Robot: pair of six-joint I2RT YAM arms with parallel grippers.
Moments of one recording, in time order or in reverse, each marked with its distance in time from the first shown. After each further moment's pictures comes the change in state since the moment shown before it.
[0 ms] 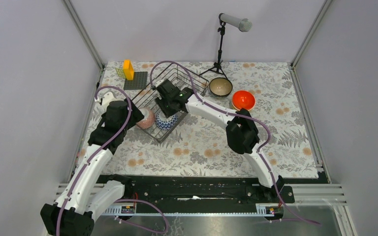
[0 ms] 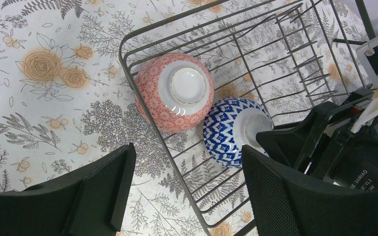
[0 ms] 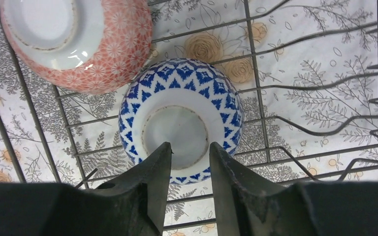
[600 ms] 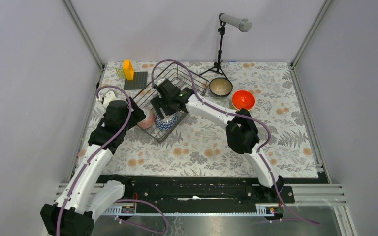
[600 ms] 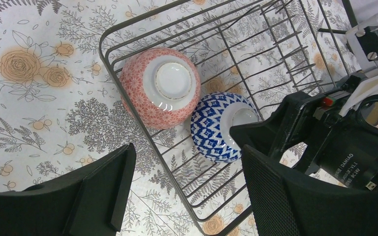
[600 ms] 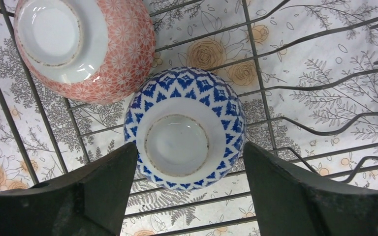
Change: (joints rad) left arm 0.000 0.000 0.000 0.015 0.061 0.005; right arm -0.001 0.000 -0.001 0.018 0.035 0.079
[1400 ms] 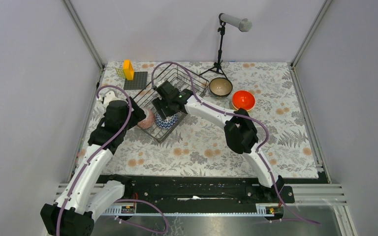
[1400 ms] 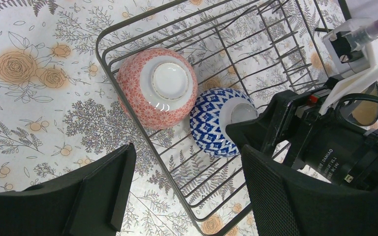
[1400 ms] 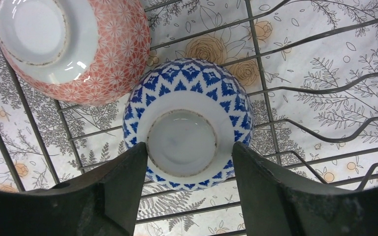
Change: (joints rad) left arm 0.000 0.000 0.000 0.010 0.011 0.003; right arm 0.000 0.014 -0.014 0.020 -0.012 0.001
